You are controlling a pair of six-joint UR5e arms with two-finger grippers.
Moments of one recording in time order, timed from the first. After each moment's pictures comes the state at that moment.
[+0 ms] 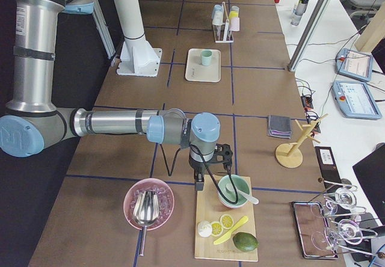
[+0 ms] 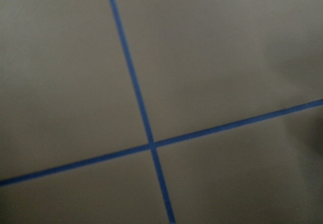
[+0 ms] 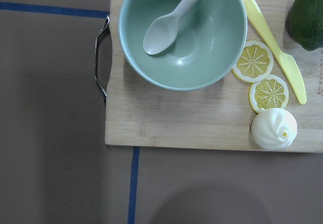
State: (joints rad) left arm -1.58 -1.69 -1.49 -1.55 -2.39 0.16; right arm 1.57 -1.72 1.79 -1.69 2.26 -0.10
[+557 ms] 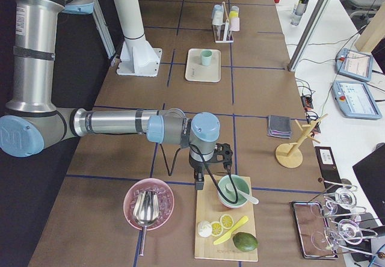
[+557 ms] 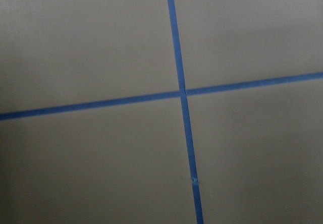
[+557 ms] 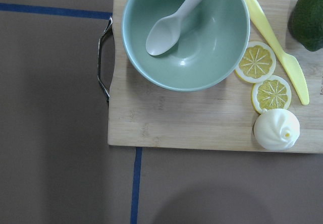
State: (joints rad) left arm -1.59 -1.54 -1.61 -1.55 -2.39 0.15; right arm 1.57 -1.72 1.79 -1.69 2.27 -0.10
